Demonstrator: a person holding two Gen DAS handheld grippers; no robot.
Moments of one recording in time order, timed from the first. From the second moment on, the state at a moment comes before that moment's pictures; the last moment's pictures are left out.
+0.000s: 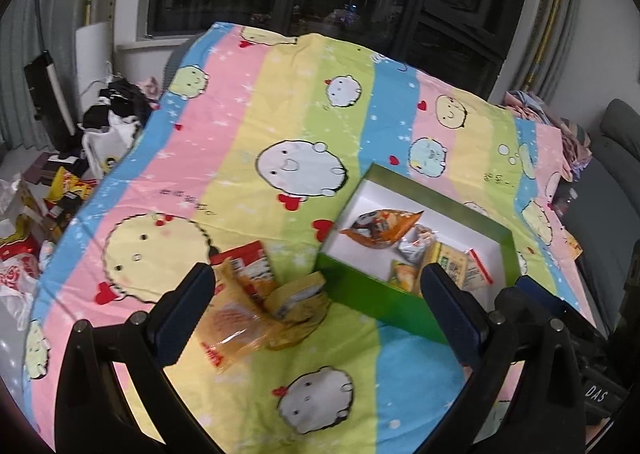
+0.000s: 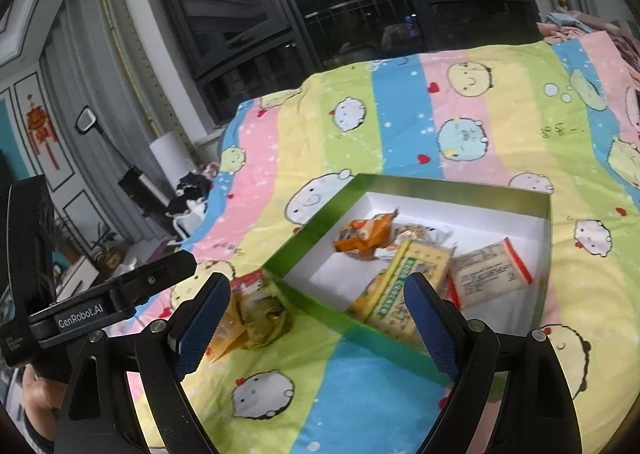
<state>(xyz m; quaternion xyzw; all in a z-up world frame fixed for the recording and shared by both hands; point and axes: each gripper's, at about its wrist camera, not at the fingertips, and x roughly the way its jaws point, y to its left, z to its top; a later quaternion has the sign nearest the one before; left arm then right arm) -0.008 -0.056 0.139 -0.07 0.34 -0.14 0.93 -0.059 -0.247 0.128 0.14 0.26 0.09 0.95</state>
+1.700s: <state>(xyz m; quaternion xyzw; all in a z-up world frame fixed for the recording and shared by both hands) 0.086 0.026 0.023 -0.16 0.47 -0.18 0.85 -0.033 -0.141 0.047 0.08 0.38 0.21 0.90</state>
